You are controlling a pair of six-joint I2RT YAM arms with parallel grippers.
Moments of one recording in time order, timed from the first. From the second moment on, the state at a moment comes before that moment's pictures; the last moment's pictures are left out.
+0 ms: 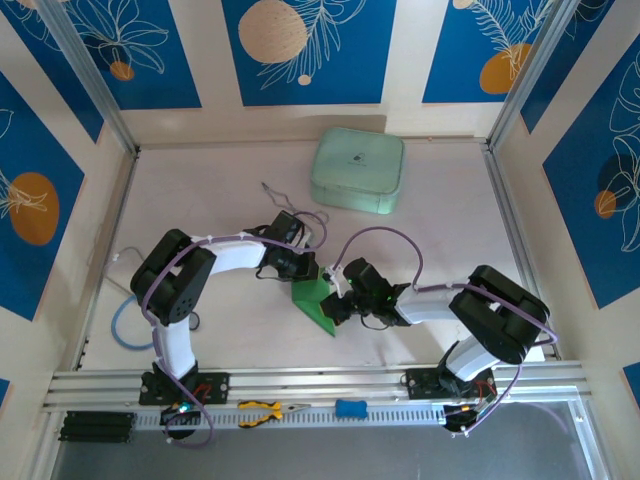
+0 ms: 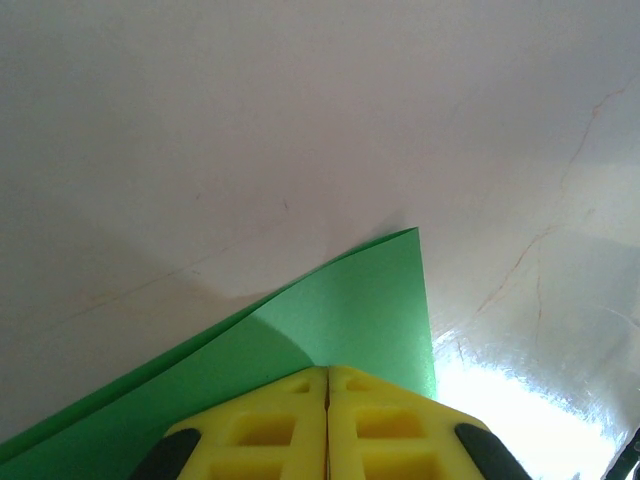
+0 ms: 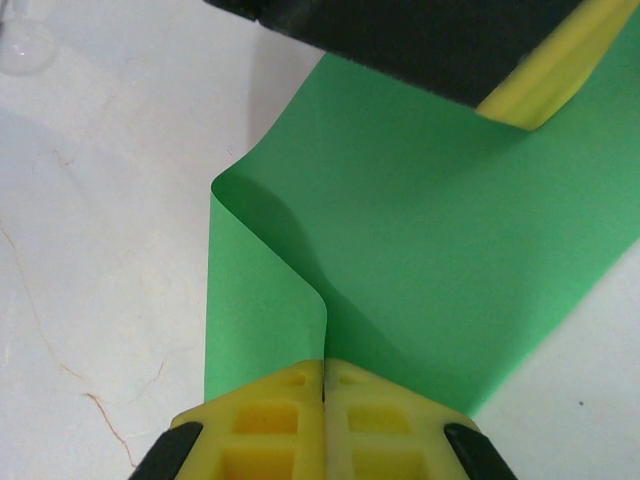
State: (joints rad) left arm -0.63 1.88 1.04 -0.28 0.47 -0.57; right arm 0.84 1.52 0.46 0.27 -0.31 0.34
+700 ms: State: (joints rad) left arm -0.63 1.88 1.04 -0.28 0.47 -0.57; right arm 0.84 1.54 0.46 0.27 -0.31 0.34
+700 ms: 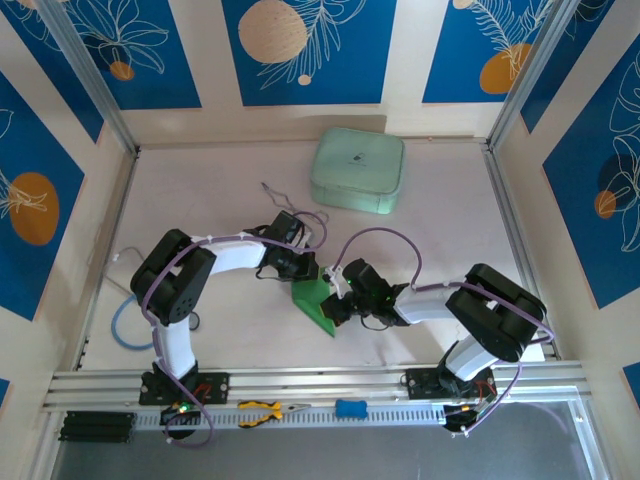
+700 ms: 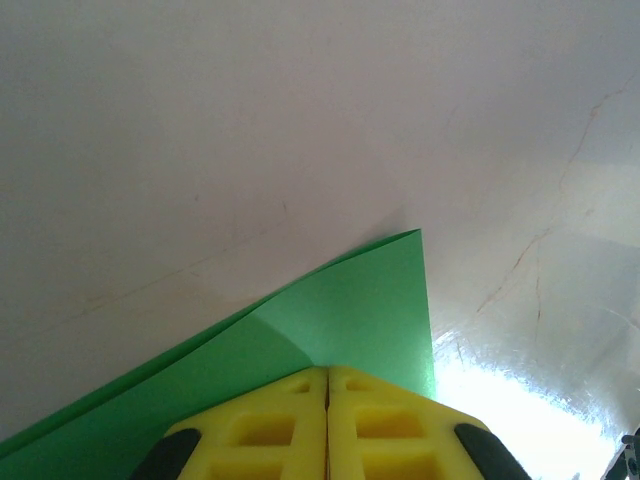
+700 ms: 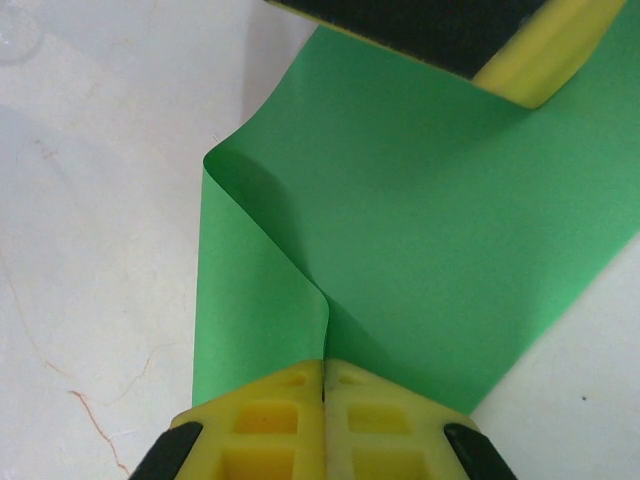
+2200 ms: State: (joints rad) left arm -0.72 1.23 0.38 0.18 0.39 -0.94; right arm 0.84 1.55 0.45 0.32 -0.29 0.37
